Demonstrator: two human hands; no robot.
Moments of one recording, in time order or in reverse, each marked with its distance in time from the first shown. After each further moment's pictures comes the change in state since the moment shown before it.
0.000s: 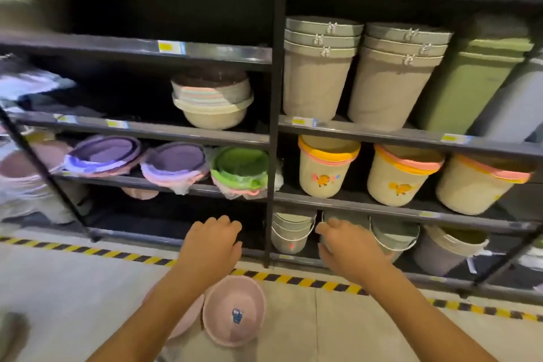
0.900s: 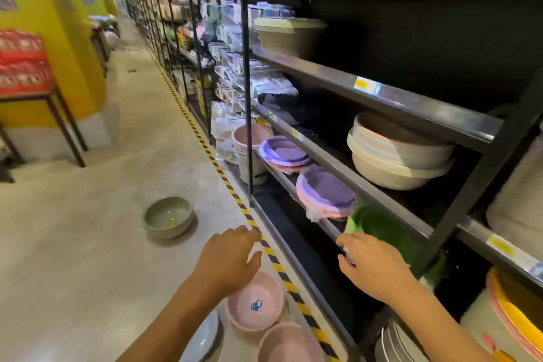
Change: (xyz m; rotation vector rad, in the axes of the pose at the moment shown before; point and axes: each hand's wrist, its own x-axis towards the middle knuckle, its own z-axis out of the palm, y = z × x) left_hand 0.040 -0.031 -0.028 -0.122 -0.008 -0.945; right_hand 0.278 -0.038 -0.027 0.062 0.001 -0.829
